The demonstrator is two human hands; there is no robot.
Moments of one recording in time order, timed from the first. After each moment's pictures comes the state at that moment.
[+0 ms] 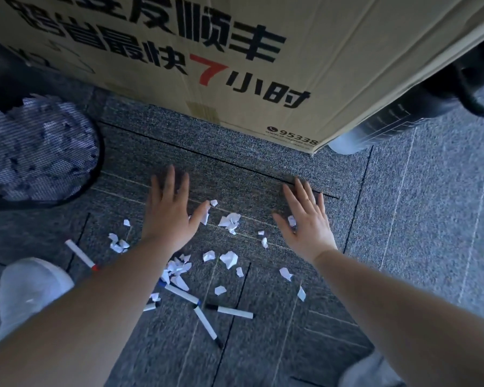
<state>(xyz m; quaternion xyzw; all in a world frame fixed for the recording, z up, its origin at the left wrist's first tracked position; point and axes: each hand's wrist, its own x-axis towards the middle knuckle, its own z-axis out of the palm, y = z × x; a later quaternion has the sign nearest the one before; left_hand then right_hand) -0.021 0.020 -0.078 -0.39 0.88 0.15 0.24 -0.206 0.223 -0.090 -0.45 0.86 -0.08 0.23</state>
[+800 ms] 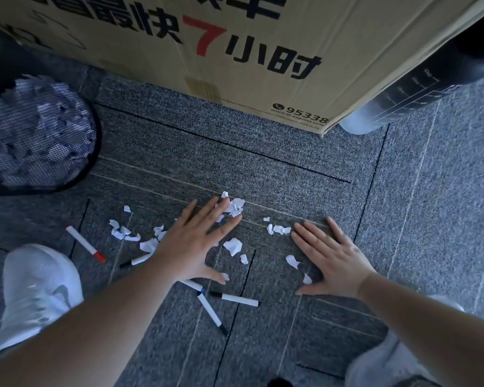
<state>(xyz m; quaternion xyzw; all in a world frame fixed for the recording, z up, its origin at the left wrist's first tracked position) 0.016 0.066 -0.091 -0.06 0.96 0.14 0.25 -0.200 0.309 -0.090 -0.66 0.69 0.10 0.29</state>
